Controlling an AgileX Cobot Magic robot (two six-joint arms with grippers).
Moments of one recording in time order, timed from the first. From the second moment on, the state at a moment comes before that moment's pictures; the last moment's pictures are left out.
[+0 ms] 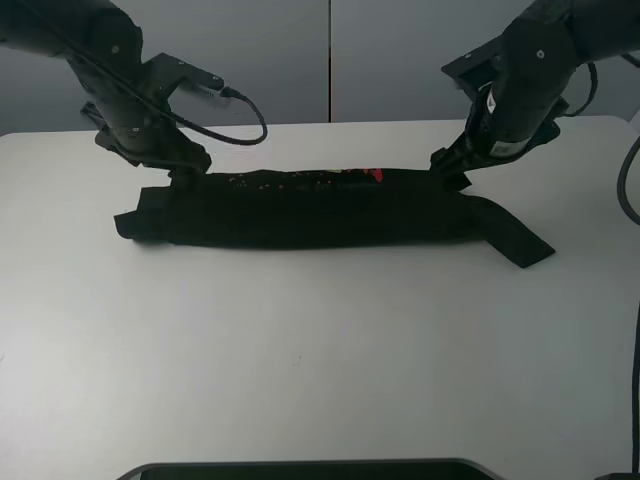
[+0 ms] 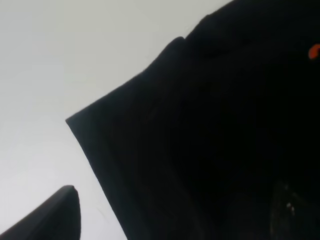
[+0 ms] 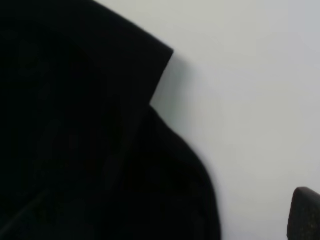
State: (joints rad) left arm -0.54 1.96 -1.31 0.35 0.72 -0.25; right arm 0.36 1.84 -1.10 -0.47 0.65 0.28
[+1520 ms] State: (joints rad) left arm -0.36 1.96 -1.42 0.11 0.89 0.03; right arm 0.23 2.14 -1.29 0.00 0.69 0.19
